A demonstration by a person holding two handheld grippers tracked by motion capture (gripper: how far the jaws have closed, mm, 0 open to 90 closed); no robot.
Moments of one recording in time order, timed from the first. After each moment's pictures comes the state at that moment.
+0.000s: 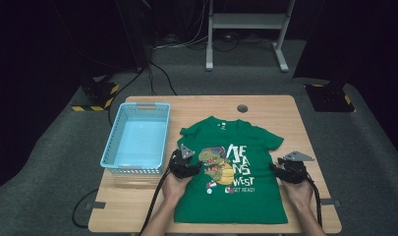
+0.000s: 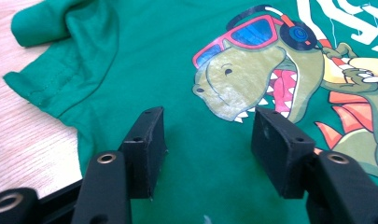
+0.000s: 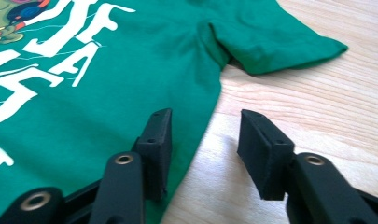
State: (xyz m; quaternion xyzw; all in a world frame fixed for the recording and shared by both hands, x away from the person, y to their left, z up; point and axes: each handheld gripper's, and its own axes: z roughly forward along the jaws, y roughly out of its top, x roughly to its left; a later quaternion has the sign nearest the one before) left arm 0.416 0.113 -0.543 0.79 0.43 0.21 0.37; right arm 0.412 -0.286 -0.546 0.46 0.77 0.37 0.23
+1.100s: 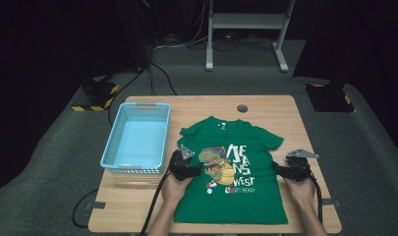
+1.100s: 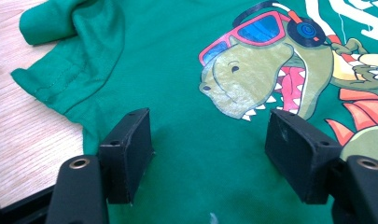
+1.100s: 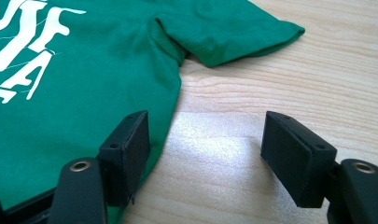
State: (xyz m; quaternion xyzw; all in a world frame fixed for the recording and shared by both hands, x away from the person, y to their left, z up) left arm 0.416 0.113 -0.544 0.79 0.44 0.22 0.36; right arm 0.421 -0.297 -0.545 0.51 0.75 0.35 0.23
